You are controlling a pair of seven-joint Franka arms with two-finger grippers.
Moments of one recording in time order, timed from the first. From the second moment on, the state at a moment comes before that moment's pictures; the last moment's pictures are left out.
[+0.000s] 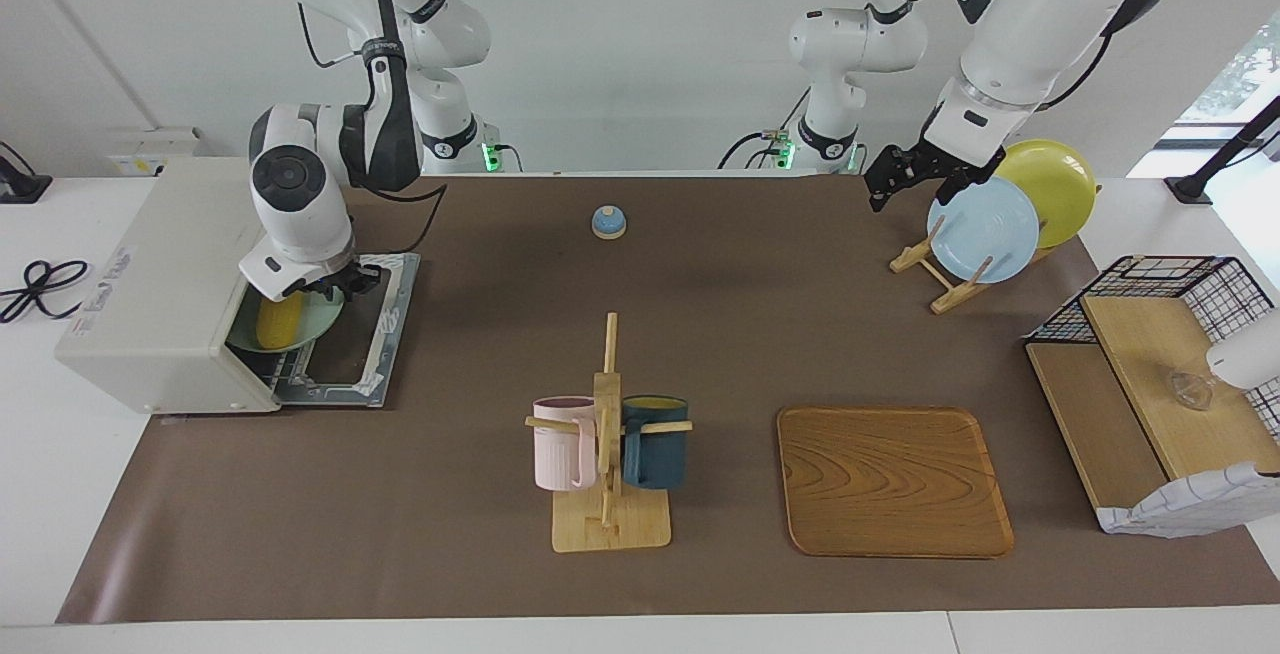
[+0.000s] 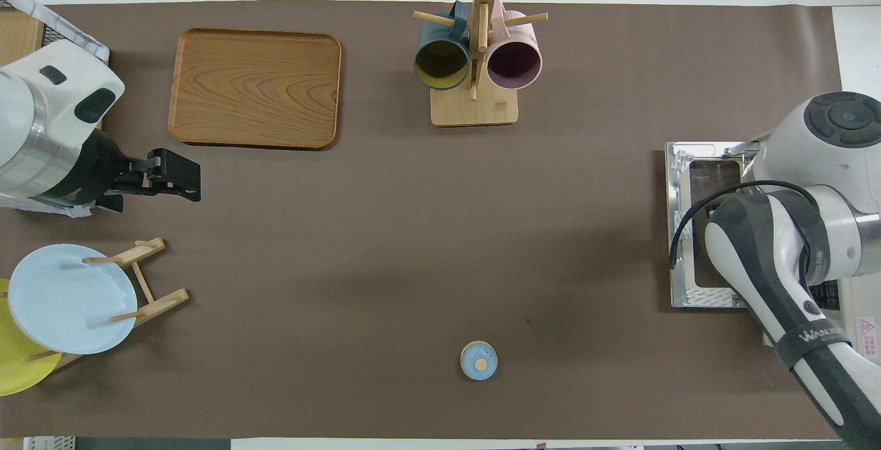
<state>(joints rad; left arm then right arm) -0.17 -0.03 -0.06 -1.64 -0.06 1.51 -0.28 0.01 0.07 -0.03 -2.07 -0.28 1.89 0.03</state>
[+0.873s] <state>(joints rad) -0.17 -0.03 -0.06 -1.64 -0.06 1.51 -0.28 0.14 0.12 0.00 -2.06 -0.18 2.08 0.17</state>
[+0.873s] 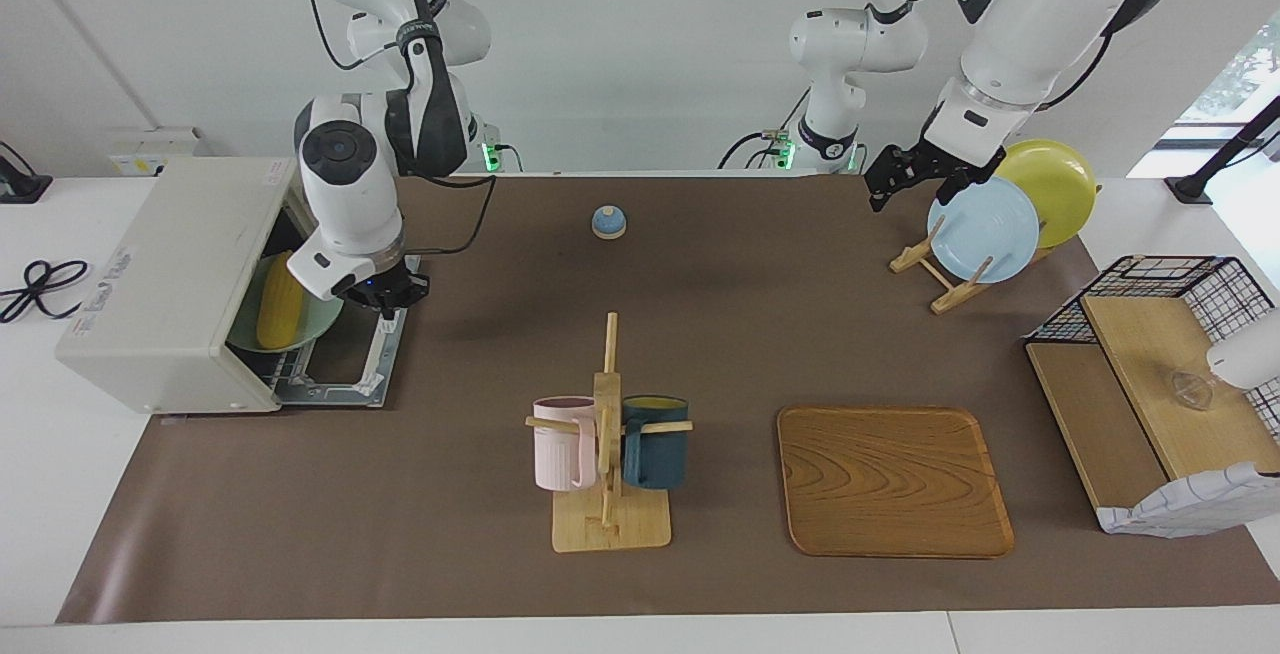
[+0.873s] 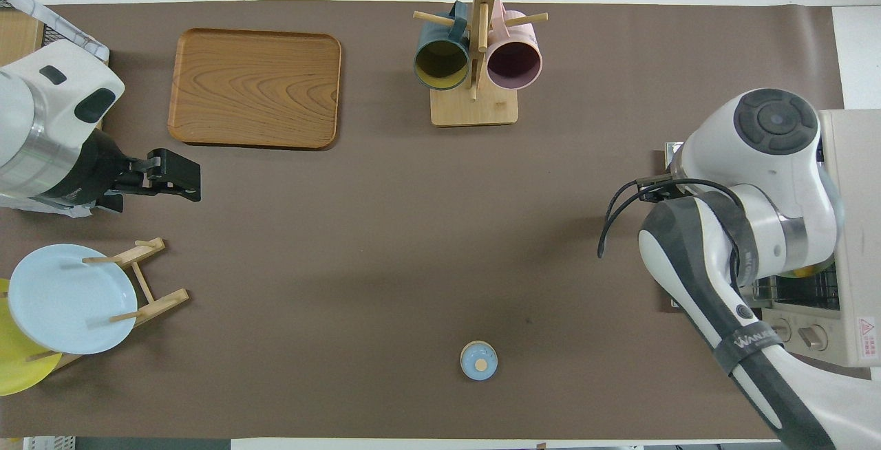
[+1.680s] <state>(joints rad) -0.17 -0.03 -0.06 -1.64 -0.06 1.51 -0.28 0.14 0.20 -0.01 -2.14 -0.18 2.19 0.19</state>
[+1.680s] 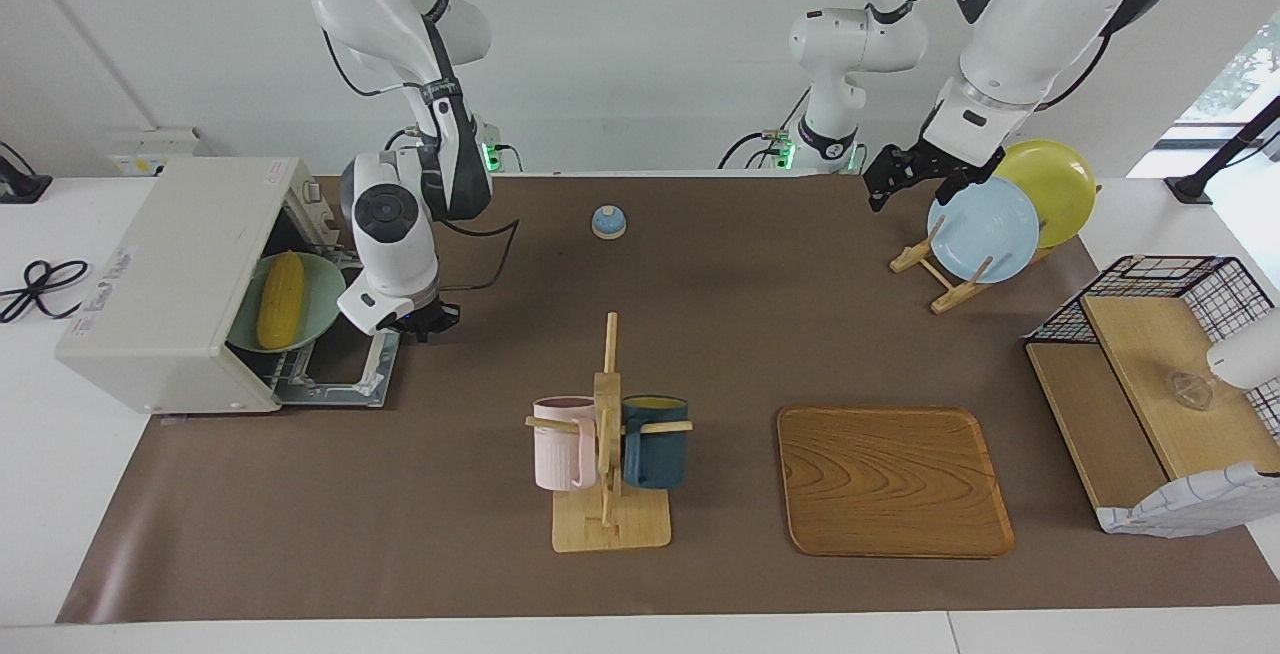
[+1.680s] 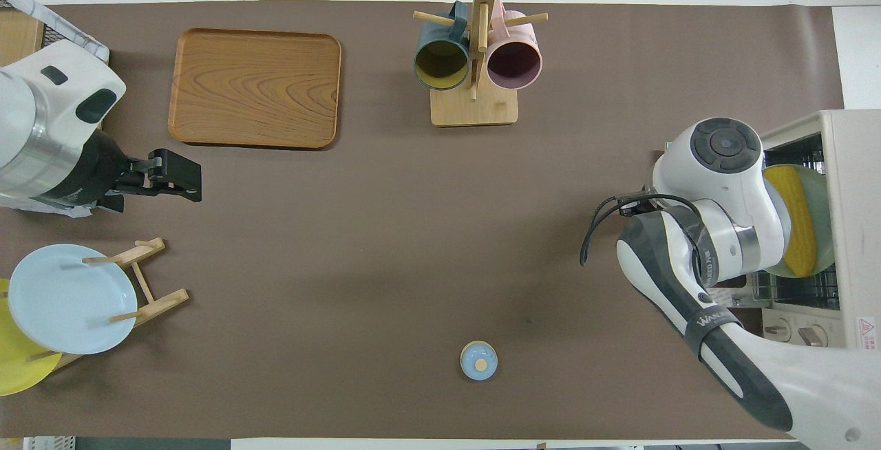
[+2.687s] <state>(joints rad) -0.17 -0.03 -0.06 -1.64 -0.06 1.51 -0.28 0.13 0.20 -0.01 -2.17 -0.28 2.18 0.19</state>
